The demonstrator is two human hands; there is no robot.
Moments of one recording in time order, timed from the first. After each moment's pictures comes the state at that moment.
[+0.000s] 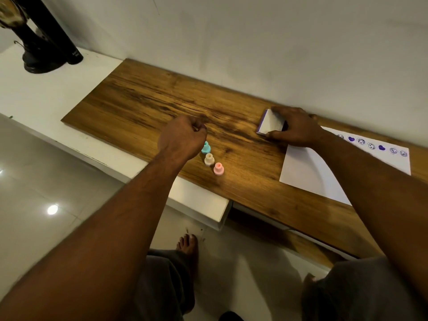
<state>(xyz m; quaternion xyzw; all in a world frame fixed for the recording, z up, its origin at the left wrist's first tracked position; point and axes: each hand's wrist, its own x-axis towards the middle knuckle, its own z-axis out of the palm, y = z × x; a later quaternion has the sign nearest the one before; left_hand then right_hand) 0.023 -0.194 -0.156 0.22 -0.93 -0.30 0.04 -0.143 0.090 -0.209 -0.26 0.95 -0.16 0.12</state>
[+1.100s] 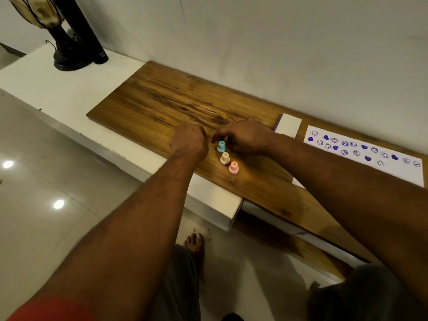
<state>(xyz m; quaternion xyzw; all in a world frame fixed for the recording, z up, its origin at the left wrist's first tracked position) 0.030 -0.211 -0.171 0.27 -0.96 -0.09 -0.03 -0.074 -0.062 -0.177 -0.51 0.84 -0.09 0.13</state>
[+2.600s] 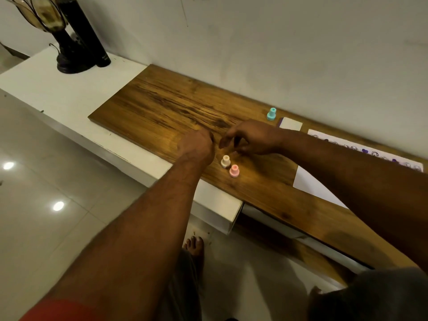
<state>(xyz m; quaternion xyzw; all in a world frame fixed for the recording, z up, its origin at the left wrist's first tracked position) 0.017 -0.212 -0.197 0.22 -0.97 -0.07 -0.02 -0.086 -0.046 -0.159 -0.55 0.79 -0.15 0.23</state>
